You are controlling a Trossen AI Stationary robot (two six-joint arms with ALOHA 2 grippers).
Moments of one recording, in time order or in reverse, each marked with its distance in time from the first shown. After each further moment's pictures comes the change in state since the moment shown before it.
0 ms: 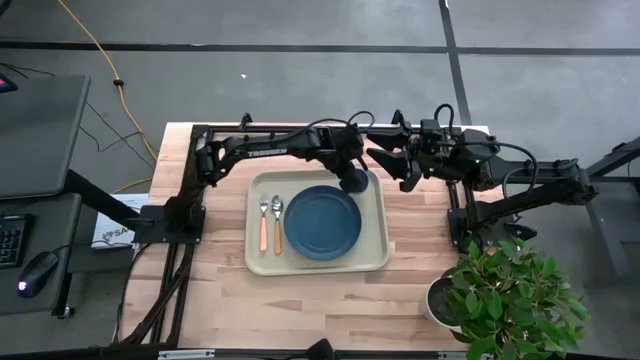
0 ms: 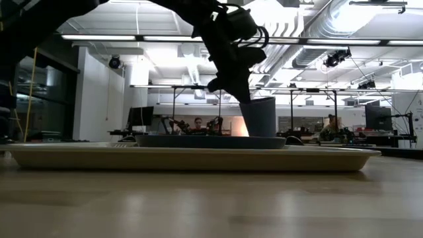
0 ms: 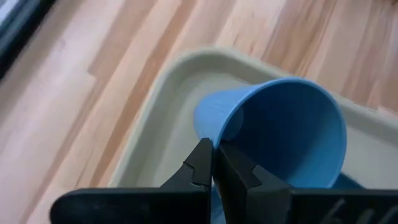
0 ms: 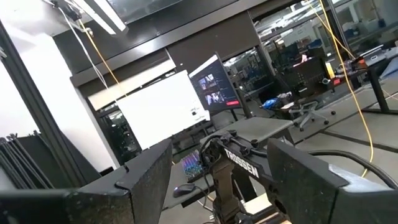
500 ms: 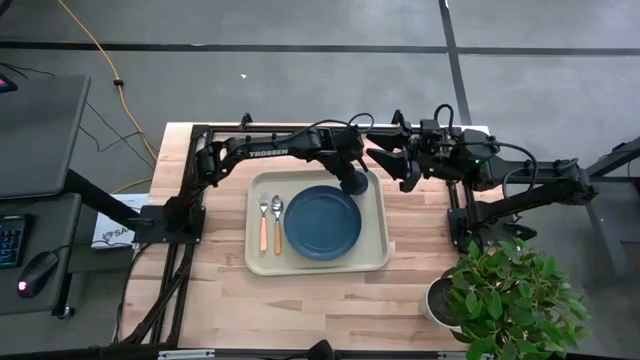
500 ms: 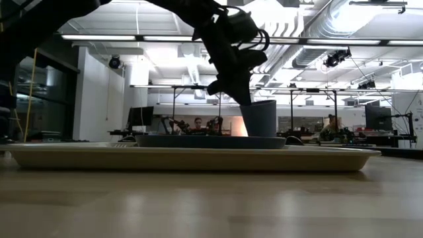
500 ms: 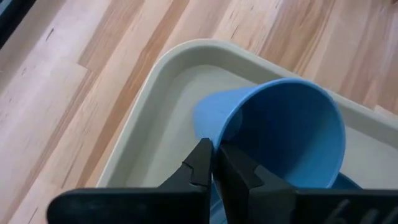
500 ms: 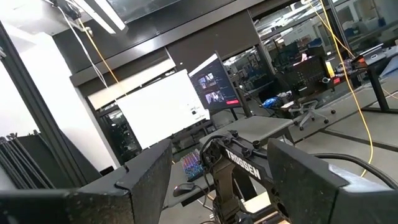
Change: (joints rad) left arm 0.000 0.011 -0.003 -0.001 0.019 -0.027; right arm 0.000 0.000 0.000 -0.004 -0.001 0.003
